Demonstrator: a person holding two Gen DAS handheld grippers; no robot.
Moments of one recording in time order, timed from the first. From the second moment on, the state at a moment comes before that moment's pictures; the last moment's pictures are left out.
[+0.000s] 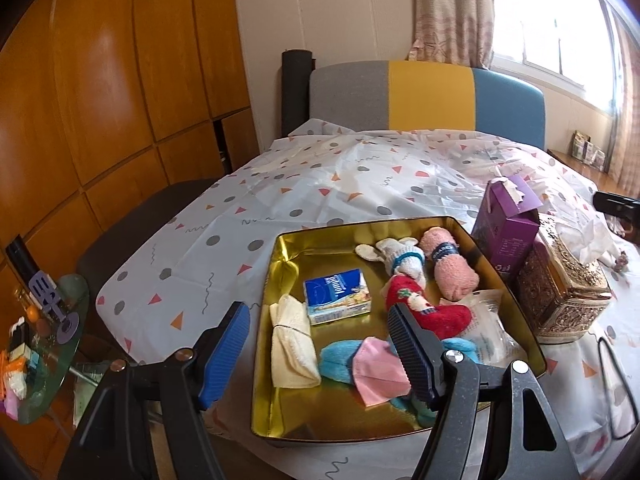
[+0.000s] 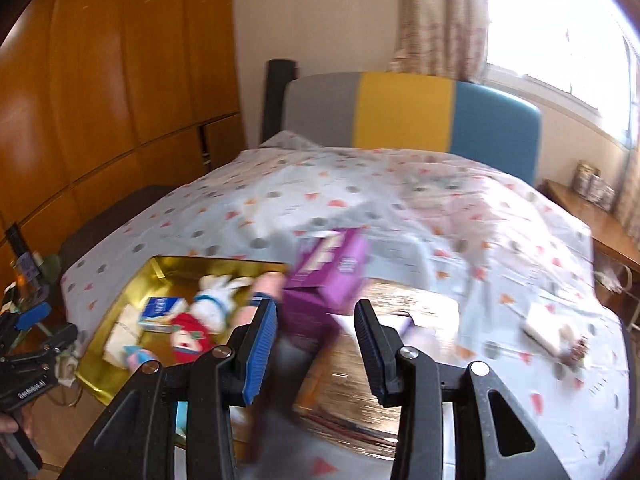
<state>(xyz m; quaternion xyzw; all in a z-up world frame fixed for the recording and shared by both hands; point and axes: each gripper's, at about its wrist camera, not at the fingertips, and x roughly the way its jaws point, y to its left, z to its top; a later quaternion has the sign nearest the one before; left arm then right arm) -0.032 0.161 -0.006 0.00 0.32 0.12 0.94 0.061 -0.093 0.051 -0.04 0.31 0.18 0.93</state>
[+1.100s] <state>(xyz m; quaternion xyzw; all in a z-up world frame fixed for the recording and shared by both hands) 0.018 -0.008 0.032 0.09 0.32 -0.08 0.94 0.080 -0.388 -0.064 0.16 0.43 -0.14 0.88</state>
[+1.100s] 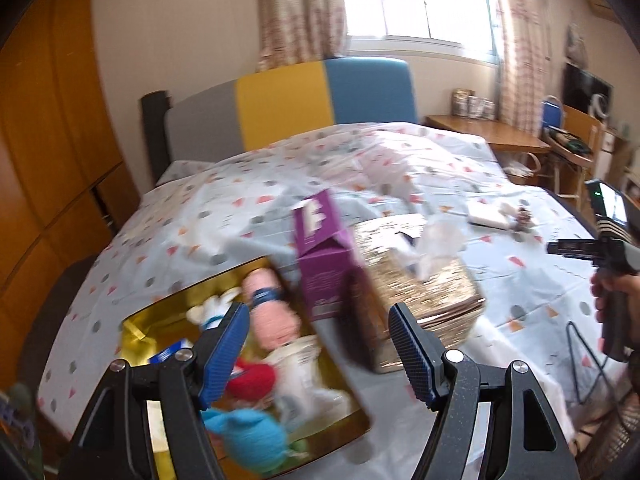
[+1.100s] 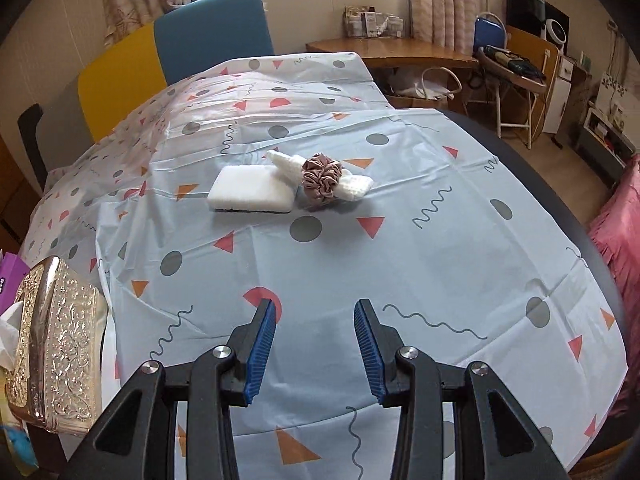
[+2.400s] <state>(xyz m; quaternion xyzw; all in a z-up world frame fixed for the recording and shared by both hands) 0.194 -0.251 -0.038 -0.07 0.56 -0.21 0.80 0.056 -0.465 -0.070 0.35 0.42 -0.21 0.81</state>
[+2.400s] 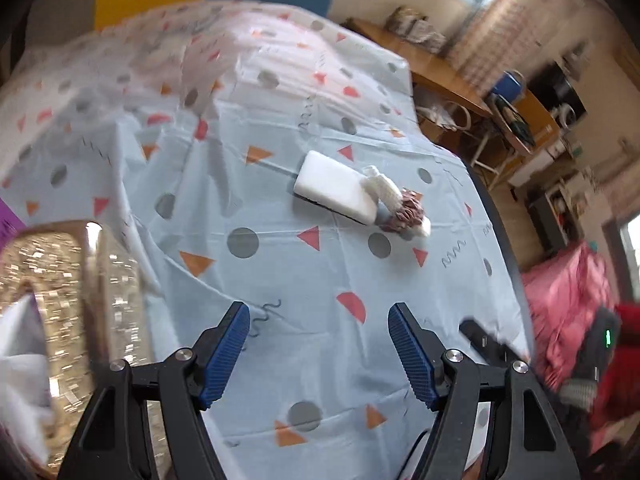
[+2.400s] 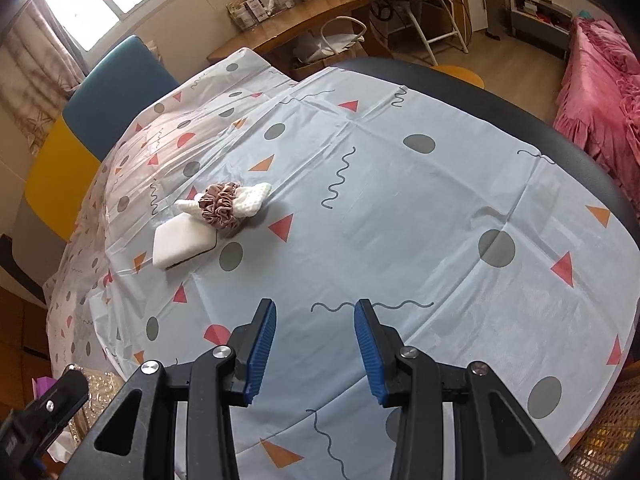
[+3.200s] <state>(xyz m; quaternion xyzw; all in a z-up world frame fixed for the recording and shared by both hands) 0.290 -0.382 -0.088 0.42 0.43 -0.36 0.72 0.061 -0.460 -0.081 0.38 0.45 -0.16 0.79</state>
